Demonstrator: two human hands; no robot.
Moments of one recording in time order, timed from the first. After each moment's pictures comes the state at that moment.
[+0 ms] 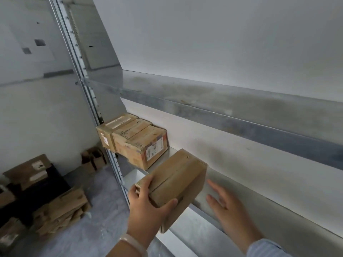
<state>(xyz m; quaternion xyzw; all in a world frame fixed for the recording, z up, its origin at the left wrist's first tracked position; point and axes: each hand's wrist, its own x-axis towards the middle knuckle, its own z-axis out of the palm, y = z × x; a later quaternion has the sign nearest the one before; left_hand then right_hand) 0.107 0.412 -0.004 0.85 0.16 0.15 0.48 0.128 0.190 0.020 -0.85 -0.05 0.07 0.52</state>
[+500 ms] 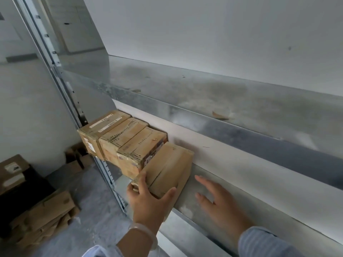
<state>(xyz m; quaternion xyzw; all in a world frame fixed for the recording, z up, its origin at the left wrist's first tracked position) 0.247 0.459 -0.043 0.82 0.24 0.13 0.51 0.250 0.262 0.007 -0.90 -0.09 0.07 0.42</state>
